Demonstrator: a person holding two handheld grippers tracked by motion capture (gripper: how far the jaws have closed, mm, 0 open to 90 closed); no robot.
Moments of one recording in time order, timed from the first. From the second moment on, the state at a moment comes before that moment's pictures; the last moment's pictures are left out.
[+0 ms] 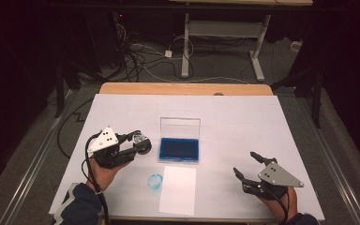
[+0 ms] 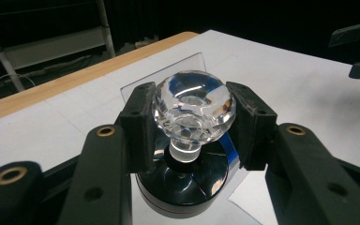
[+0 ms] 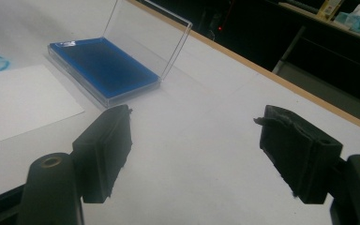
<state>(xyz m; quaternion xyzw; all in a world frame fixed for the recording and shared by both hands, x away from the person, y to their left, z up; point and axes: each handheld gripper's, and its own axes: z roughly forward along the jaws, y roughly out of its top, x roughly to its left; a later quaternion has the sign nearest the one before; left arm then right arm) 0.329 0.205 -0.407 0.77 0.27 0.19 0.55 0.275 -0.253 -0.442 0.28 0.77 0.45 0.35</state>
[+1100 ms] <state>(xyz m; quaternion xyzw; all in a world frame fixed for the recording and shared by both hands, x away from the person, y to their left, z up) 0.308 0.176 -0.404 0.78 0.22 0.17 0.56 0.278 -0.249 -0.443 0.28 0.78 0.45 0.35</state>
